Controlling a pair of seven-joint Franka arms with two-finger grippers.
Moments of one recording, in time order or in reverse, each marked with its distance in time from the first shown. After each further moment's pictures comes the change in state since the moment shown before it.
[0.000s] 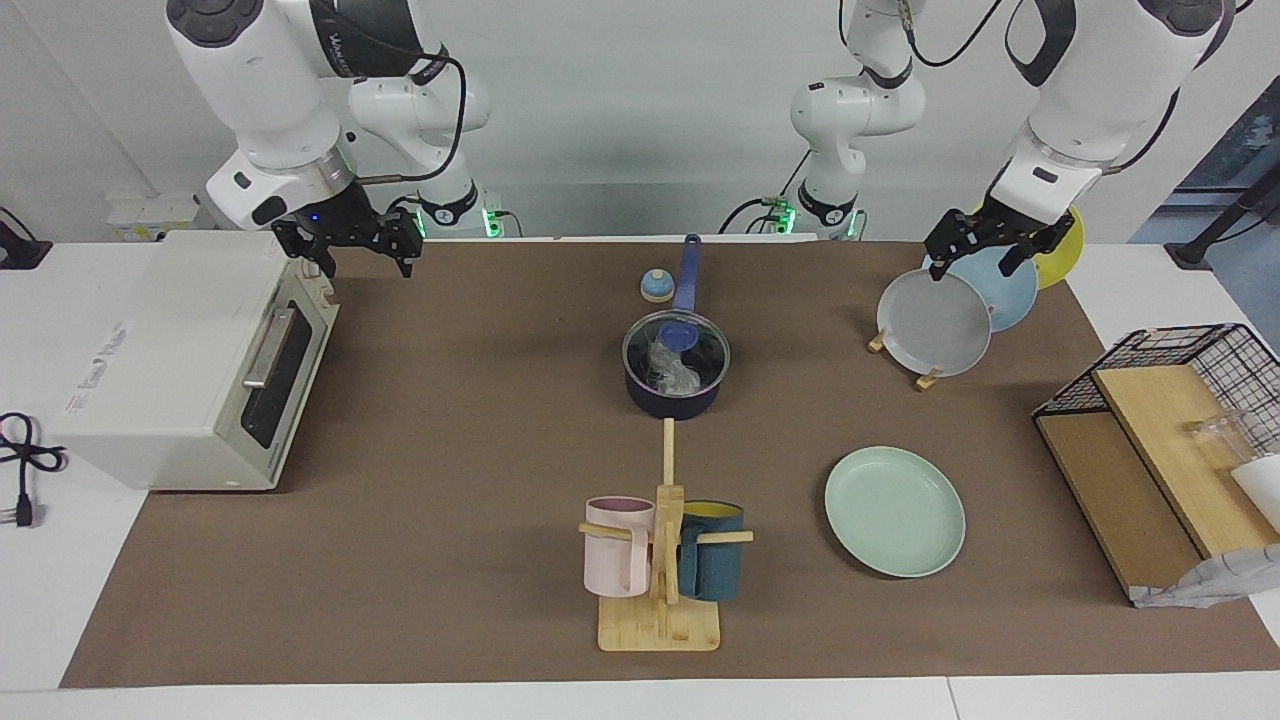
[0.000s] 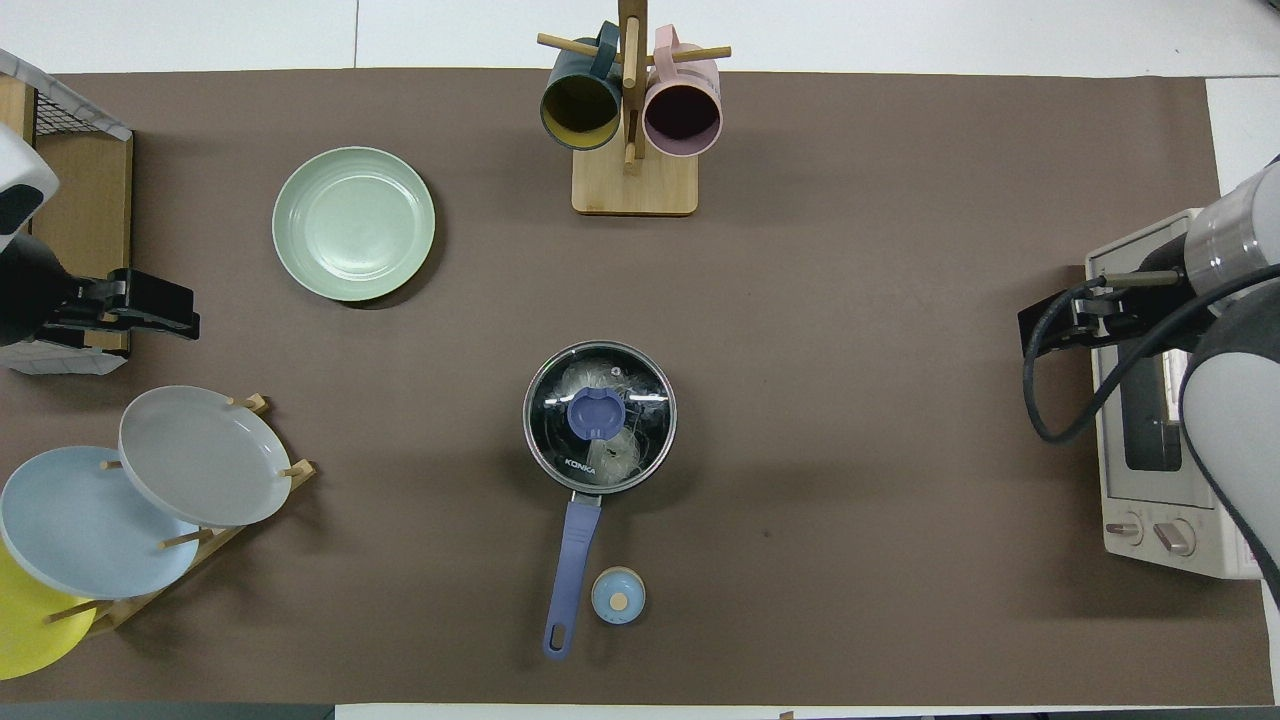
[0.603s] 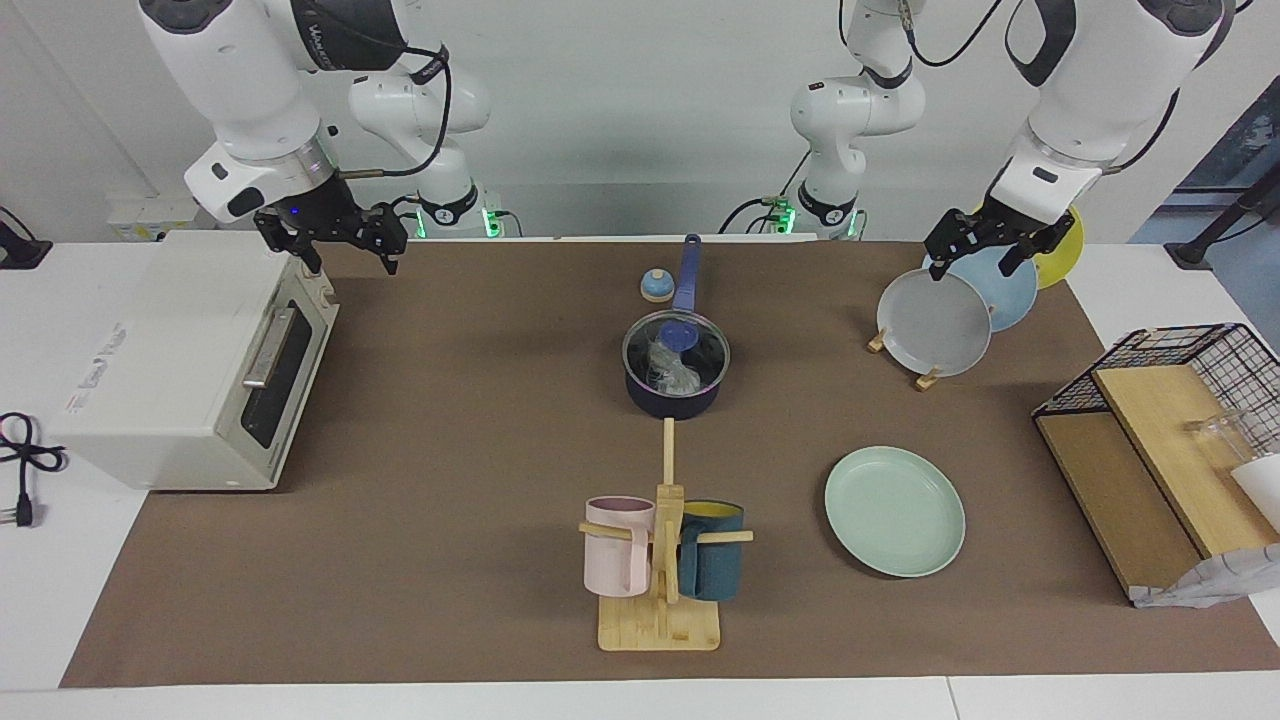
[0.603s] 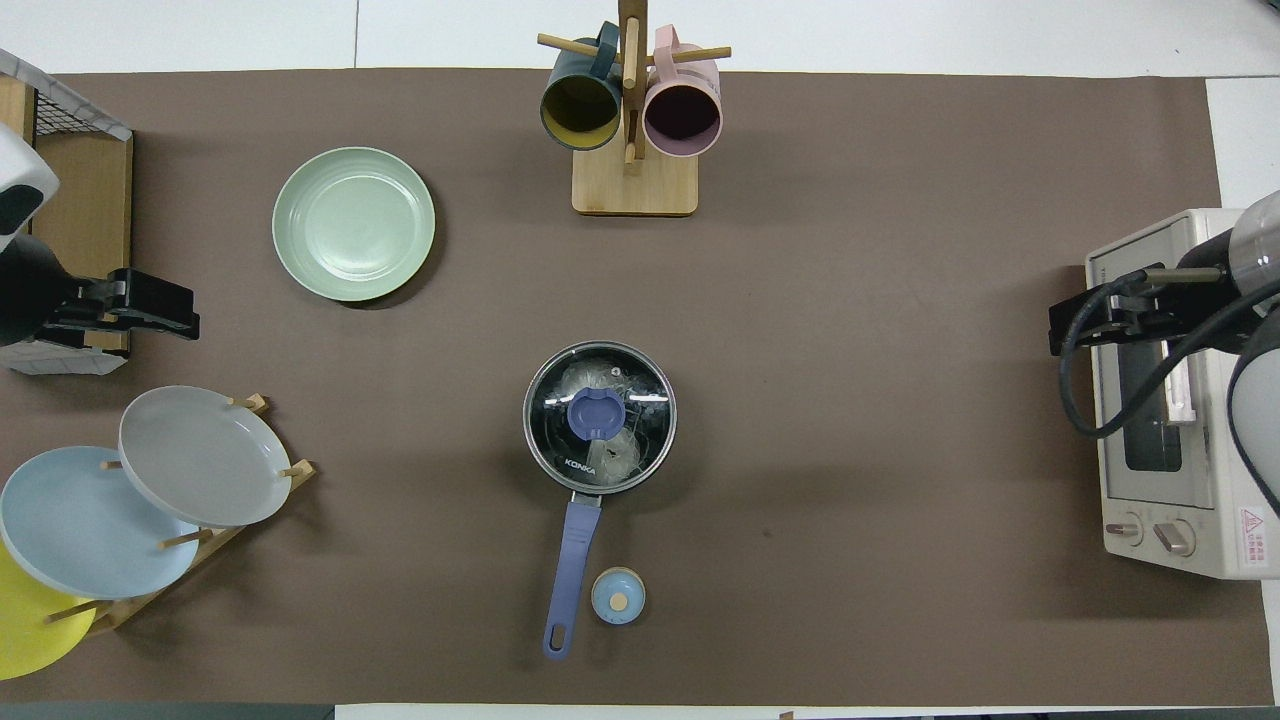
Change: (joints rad) left arm 0.000 0.000 0.000 0.000 0.000 0.000 0.000; right arm -0.029 -0.009 -0.001 0.000 0.000 0.000 0.000
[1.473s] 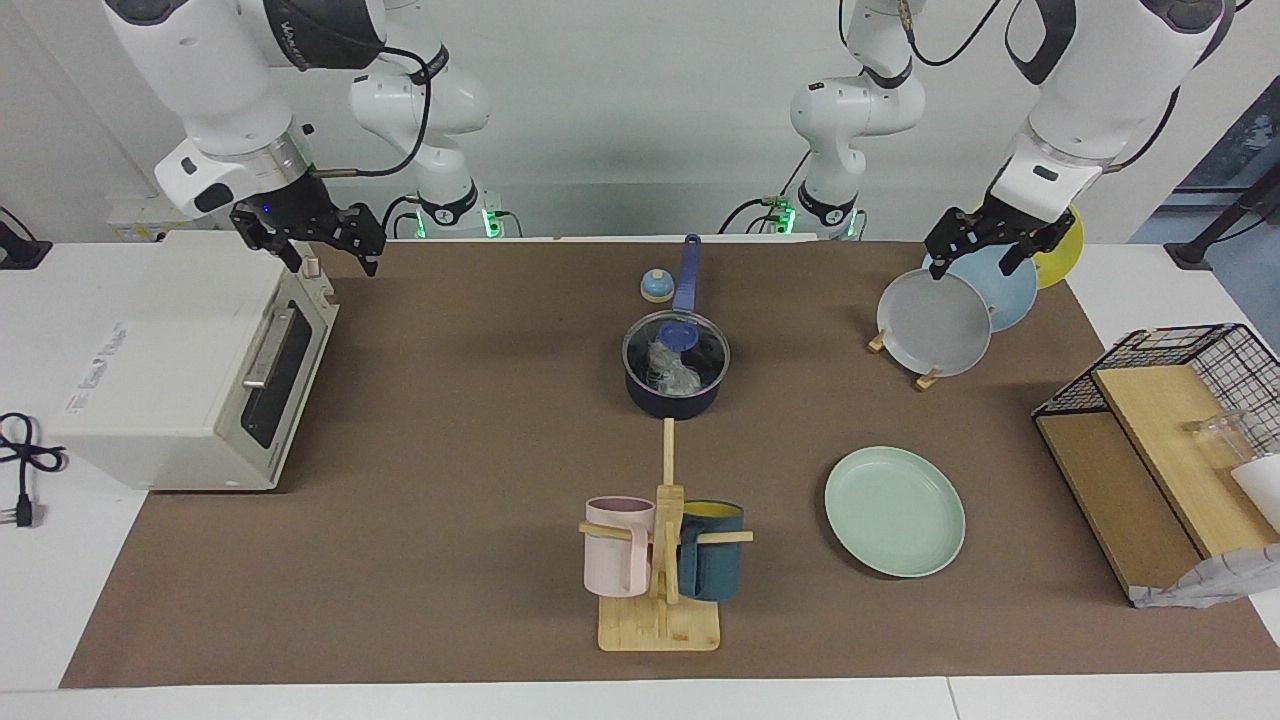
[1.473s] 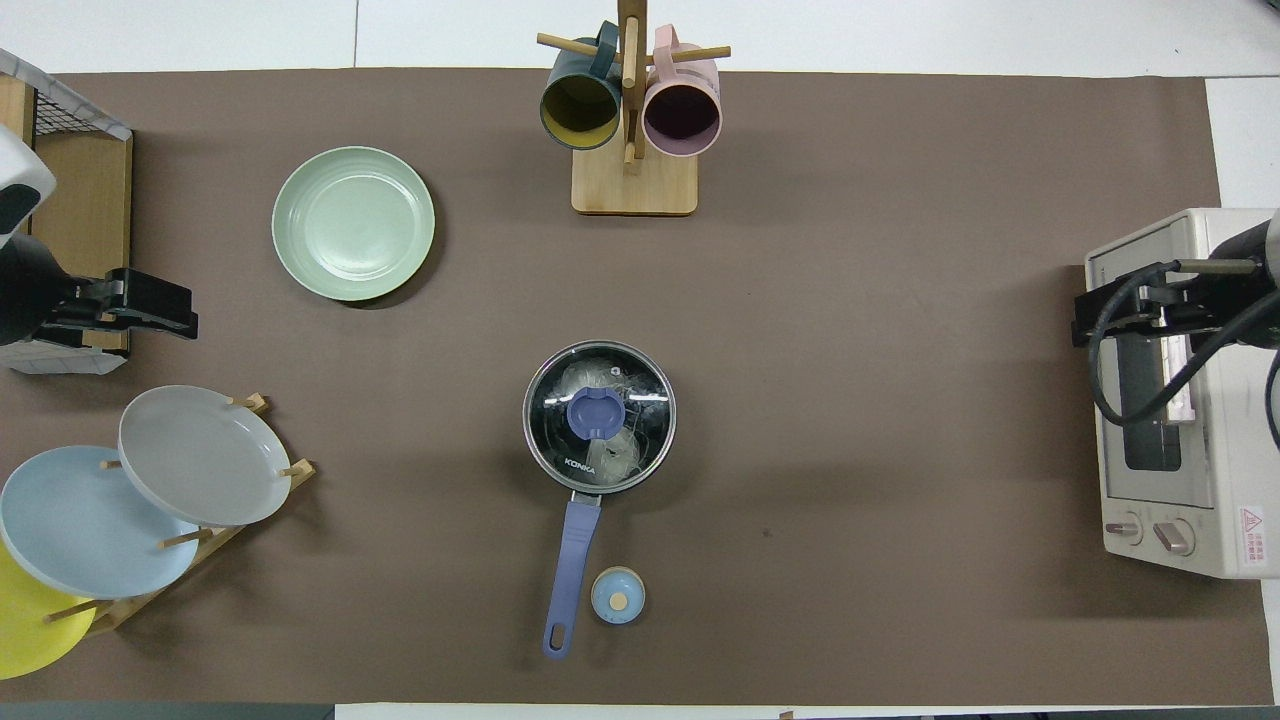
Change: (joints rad) left arm 0.000 -0.003 0.000 0.000 0.000 0.000 0.000; right arm -0.021 -0.003 -0.010 0.005 0.000 0.009 0.000
